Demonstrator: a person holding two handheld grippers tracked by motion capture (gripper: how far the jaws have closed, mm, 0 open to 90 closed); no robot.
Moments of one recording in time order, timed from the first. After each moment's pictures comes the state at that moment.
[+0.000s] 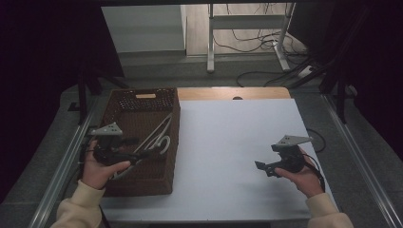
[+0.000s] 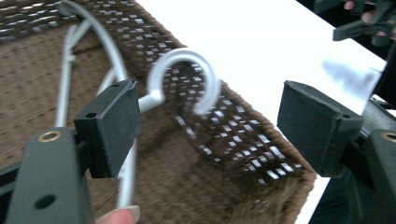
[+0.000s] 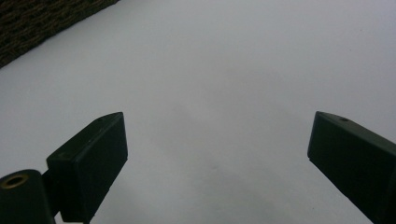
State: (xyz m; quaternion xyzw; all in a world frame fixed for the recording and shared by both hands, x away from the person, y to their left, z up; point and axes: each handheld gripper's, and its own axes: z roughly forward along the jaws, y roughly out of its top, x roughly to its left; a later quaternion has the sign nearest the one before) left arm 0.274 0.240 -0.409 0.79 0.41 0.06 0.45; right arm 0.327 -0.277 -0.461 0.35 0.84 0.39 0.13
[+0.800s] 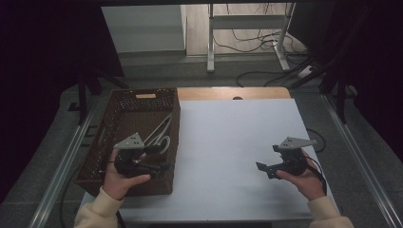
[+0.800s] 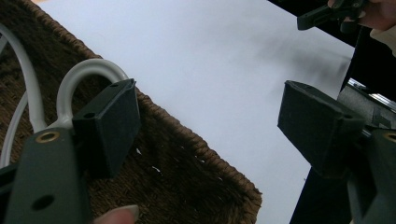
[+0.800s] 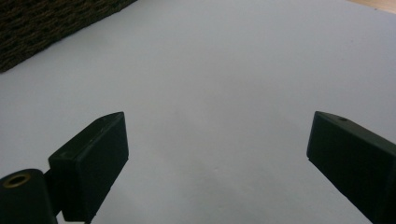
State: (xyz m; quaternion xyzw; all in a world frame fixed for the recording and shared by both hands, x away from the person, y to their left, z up) left arm 0.258 0.191 -0.419 0.81 0.35 0.06 0.46; right arm 0.317 -0.279 -0.457 0.34 0.84 0.40 0.15
